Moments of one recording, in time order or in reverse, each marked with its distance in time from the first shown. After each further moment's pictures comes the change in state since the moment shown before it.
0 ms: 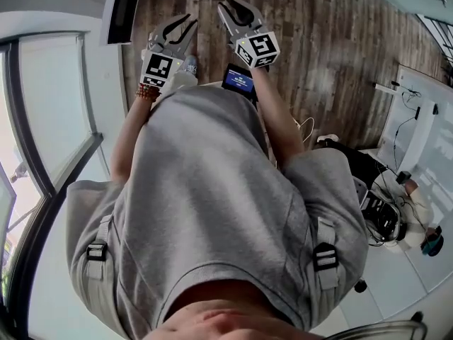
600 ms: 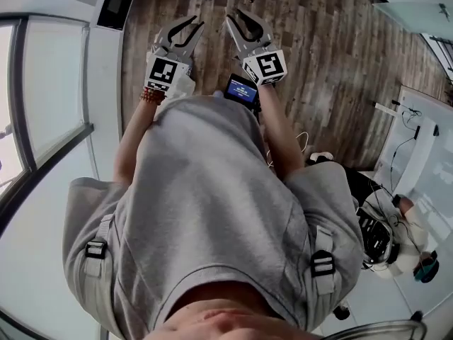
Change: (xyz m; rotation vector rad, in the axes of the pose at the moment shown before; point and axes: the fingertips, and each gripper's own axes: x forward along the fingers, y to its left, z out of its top) left arm 0.003 -0.101 0.060 0.045 -0.066 0.109; right arm -0.130 -0.001 0.031 -0.099 -0.090 0.078
